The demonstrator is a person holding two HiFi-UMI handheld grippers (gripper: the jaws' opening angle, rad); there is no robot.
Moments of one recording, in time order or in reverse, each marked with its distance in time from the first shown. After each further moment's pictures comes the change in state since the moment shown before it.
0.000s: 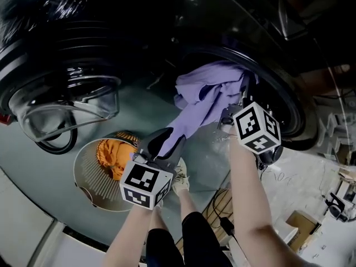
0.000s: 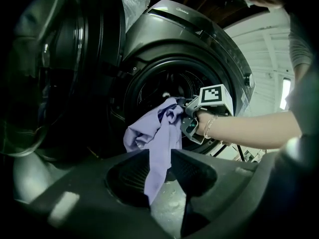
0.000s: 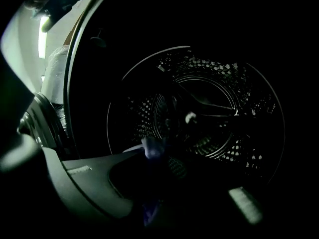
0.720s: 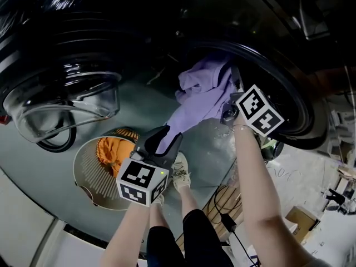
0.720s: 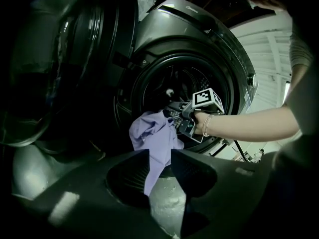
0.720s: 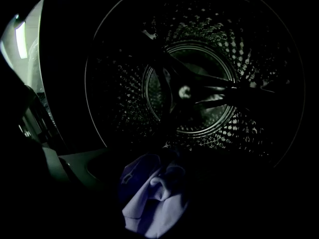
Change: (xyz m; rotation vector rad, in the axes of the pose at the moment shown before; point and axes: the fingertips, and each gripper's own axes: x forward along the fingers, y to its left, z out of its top) left arm -0.002 0.020 -0.019 -0.036 0.035 0.004; right arm 0.030 -0.023 -0.064 0.070 0.242 -0.053
